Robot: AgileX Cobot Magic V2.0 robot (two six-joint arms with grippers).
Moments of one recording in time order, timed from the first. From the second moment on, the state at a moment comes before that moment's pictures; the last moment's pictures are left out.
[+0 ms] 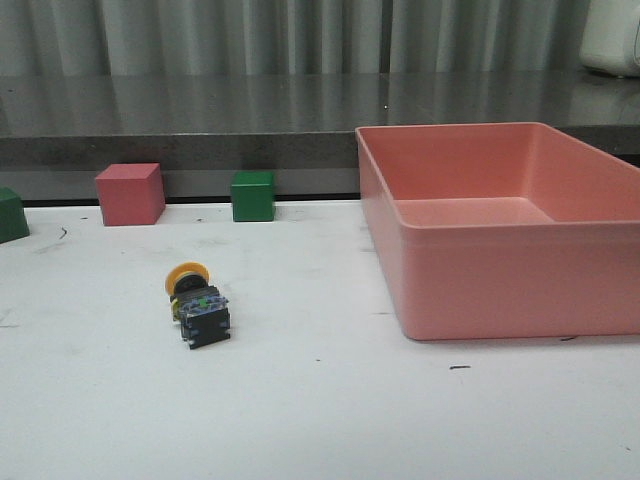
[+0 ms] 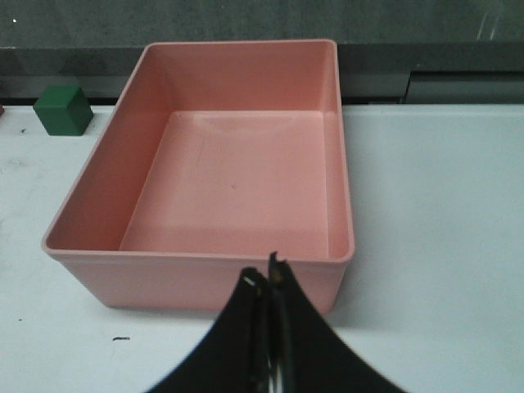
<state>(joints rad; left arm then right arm) 0.04 0.46 -0.42 0.01 0.14 -0.10 0.17 0.45 -0.48 -0.12 0.44 0.23</state>
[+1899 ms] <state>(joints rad) -0.41 1.73 -1.21 -0.24 0.74 -0.17 0.17 0.29 -0.38 -0.14 0.35 0.23</state>
